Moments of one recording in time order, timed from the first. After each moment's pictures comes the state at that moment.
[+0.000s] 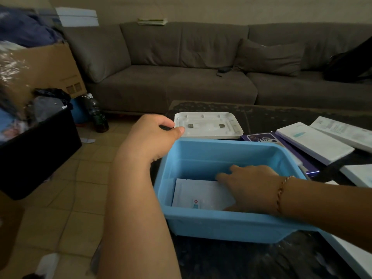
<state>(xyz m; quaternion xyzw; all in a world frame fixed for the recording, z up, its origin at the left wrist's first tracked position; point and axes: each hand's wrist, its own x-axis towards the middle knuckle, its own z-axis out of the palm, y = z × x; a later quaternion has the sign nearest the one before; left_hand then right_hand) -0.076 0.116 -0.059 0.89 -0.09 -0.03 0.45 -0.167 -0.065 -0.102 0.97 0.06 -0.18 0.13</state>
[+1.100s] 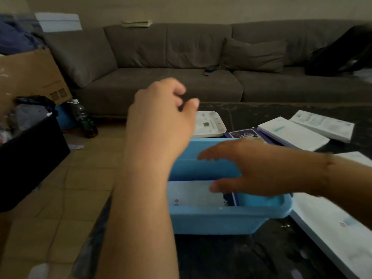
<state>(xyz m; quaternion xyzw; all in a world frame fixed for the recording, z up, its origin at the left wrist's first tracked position) -0.130 0.063 -0.020 0.85 -0.23 0.21 0.42 -0.208 -0.092 -0.036 0.99 0.11 -0.08 -0.10</state>
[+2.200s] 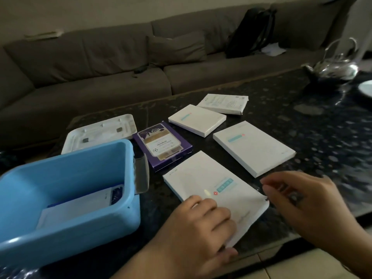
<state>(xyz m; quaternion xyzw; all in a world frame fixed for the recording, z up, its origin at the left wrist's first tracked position) -0.278 -0.097 -0.177 0.65 -0.75 0.10 0.10 -0.435 -0.276 -0.157 0.89 -0.16 0.34 -0.27</state>
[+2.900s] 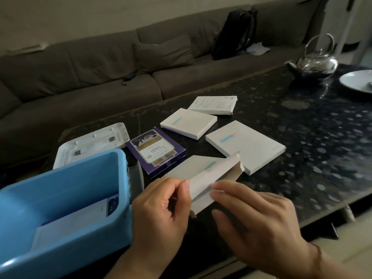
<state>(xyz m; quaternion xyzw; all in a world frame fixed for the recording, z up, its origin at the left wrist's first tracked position) -0.270 -0.091 -0.146 0.71 -0.51 0.15 0.46 -0.407 -0.215 -0.166 0.87 -0.03 0.48 -0.10</state>
